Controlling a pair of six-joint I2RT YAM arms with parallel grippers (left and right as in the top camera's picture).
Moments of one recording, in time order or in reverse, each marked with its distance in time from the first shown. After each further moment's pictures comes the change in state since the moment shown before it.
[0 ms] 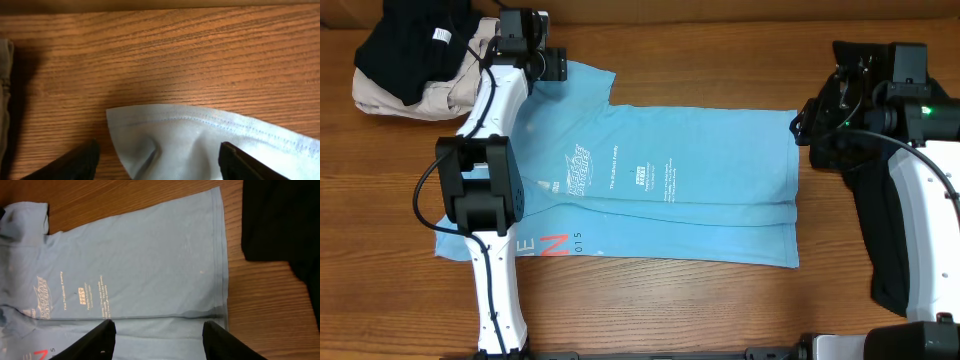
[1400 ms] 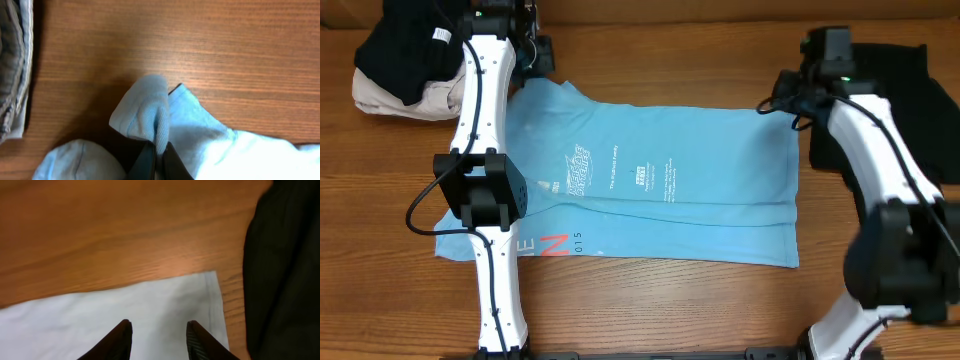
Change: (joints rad) left arm 0.000 0.064 0.530 -0.786 0.050 -0.148; right arm 0.090 0.362 0.000 0.480 0.250 0.045
